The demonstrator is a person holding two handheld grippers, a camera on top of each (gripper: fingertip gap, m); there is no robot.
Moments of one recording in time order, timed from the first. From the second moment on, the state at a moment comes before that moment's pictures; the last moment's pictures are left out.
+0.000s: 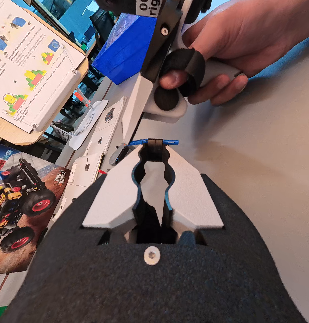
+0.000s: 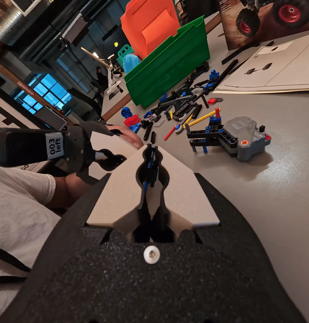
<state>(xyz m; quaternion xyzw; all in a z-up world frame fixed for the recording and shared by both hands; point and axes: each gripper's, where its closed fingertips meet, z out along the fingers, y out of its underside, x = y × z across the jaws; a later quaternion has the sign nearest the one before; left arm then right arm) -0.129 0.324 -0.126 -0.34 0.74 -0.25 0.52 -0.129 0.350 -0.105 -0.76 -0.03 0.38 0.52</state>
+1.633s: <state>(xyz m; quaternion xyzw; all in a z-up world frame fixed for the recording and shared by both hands) -0.132 0.341 -0.140 -0.34 0.76 -0.19 0.53 -0.069 0.353 -0.154 -0.89 -0.21 0.14 0.38</state>
